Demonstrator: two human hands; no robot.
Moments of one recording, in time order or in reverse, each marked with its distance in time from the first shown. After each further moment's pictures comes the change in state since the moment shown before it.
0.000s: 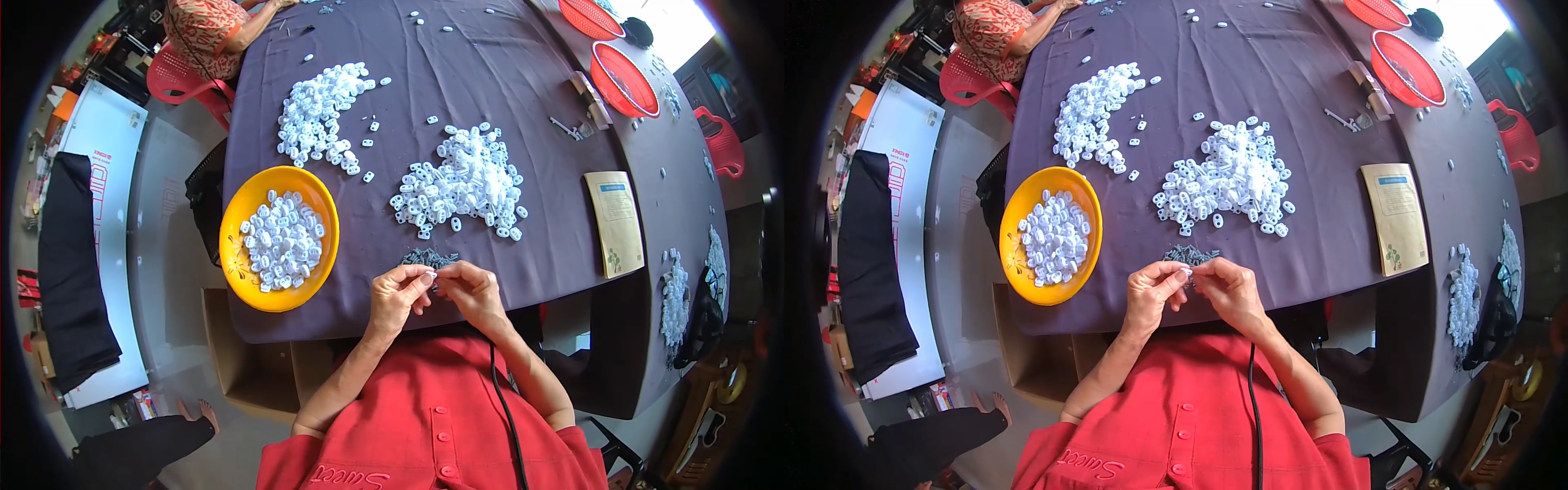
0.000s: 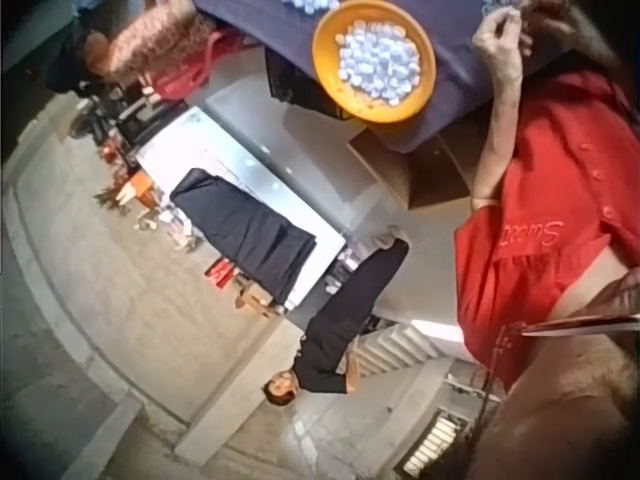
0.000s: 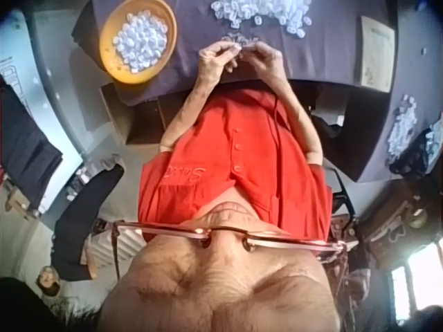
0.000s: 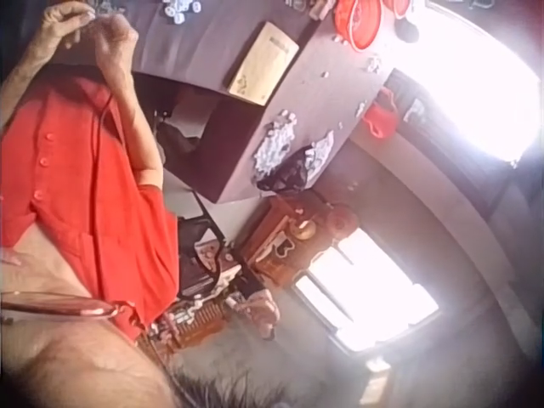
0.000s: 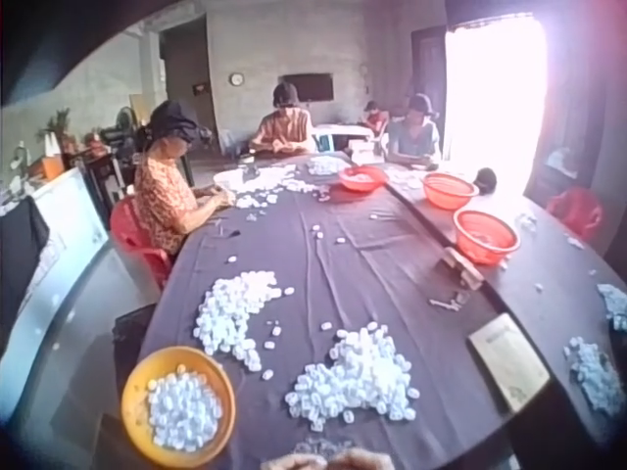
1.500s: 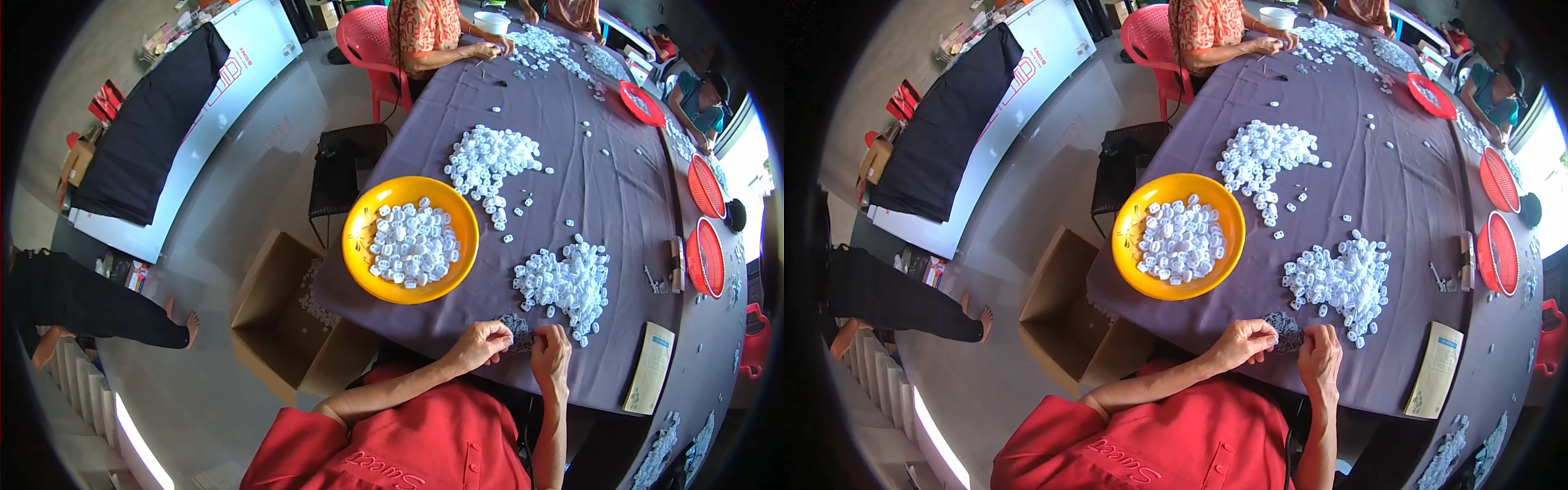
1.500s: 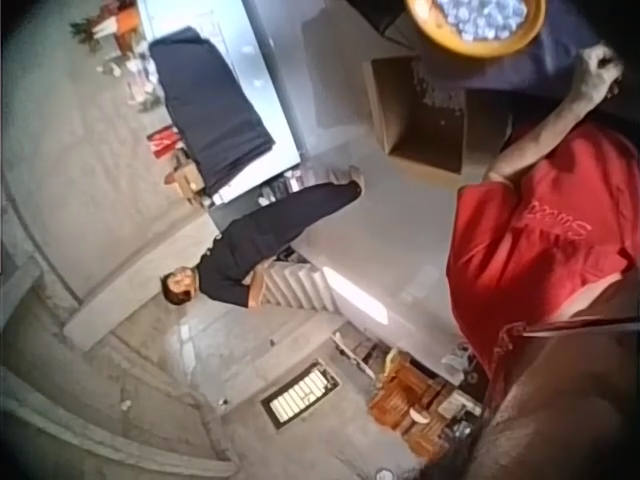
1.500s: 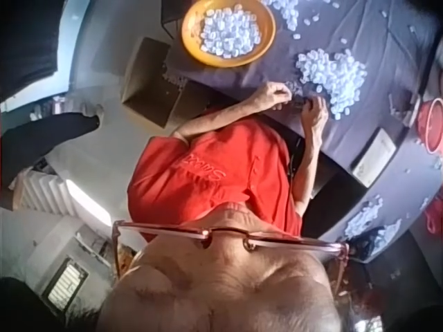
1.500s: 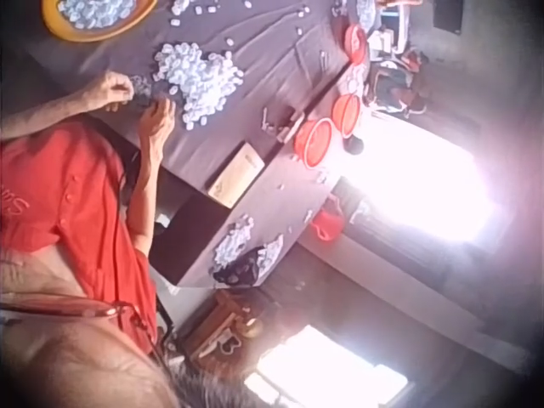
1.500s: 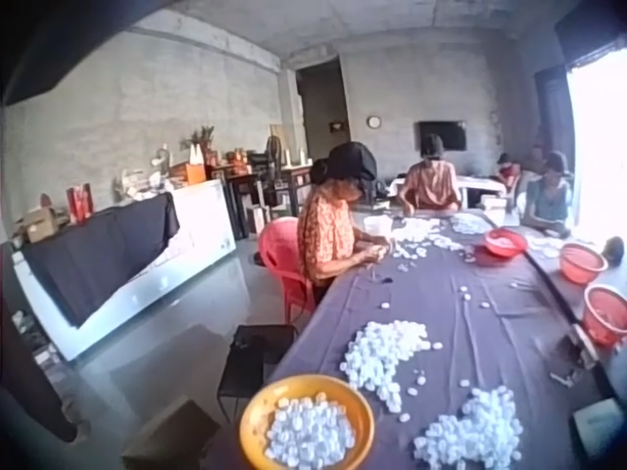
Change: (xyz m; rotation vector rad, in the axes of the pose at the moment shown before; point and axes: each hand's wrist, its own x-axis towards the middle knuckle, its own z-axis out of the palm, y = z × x) left_hand -0.014 -0.004 -0.016 0.112 -0.005 -0.021; right_hand 0.026 -0.010 -0.004 -0.839 0.064 -0.460
